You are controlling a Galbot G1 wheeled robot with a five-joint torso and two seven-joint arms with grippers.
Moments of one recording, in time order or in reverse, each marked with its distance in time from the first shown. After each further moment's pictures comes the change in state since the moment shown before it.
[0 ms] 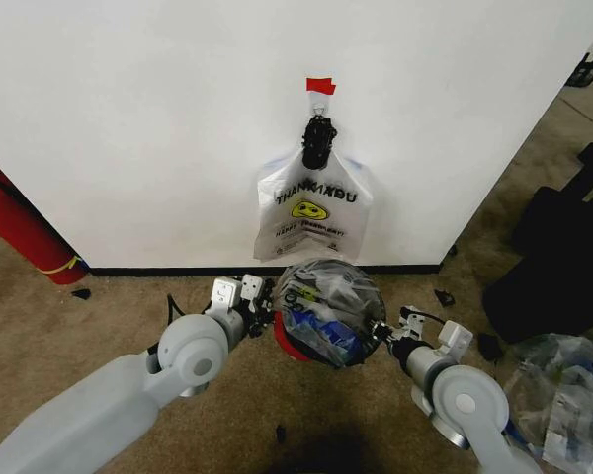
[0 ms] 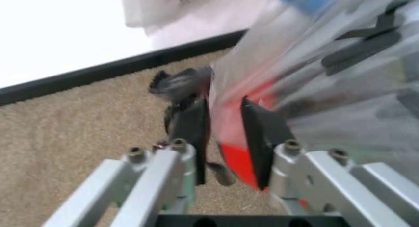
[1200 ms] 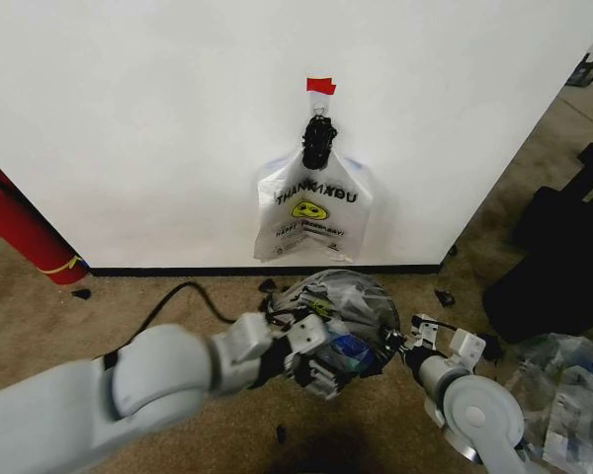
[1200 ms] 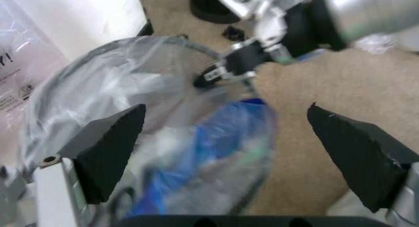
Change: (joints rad) left arm -0.332 0.055 0.331 -0.136 0.428 0.076 0.757; right arm -0.074 -0.014 0.019 0.049 -0.090 -0.033 -0.011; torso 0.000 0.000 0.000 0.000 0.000
